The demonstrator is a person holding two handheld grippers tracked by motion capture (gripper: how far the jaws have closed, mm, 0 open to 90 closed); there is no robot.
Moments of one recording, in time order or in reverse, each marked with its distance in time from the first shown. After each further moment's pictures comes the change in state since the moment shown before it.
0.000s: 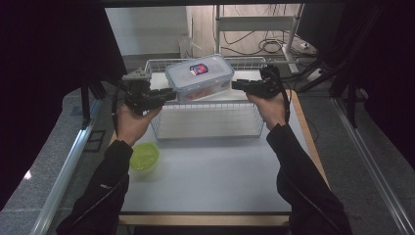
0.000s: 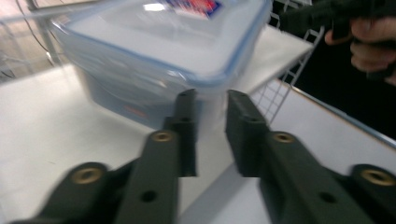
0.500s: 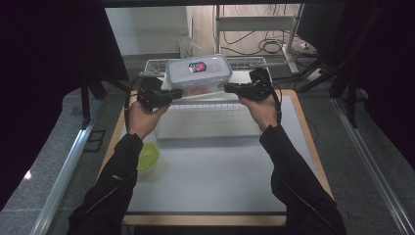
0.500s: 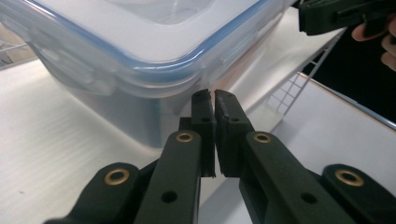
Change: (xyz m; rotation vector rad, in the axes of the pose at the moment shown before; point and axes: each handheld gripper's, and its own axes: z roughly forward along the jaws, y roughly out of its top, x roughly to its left) left arm 0.012 0.009 0.035 0.068 0.031 0.001; right arm 0.013 -0.005 0.021 0.033 0.021 -0.039
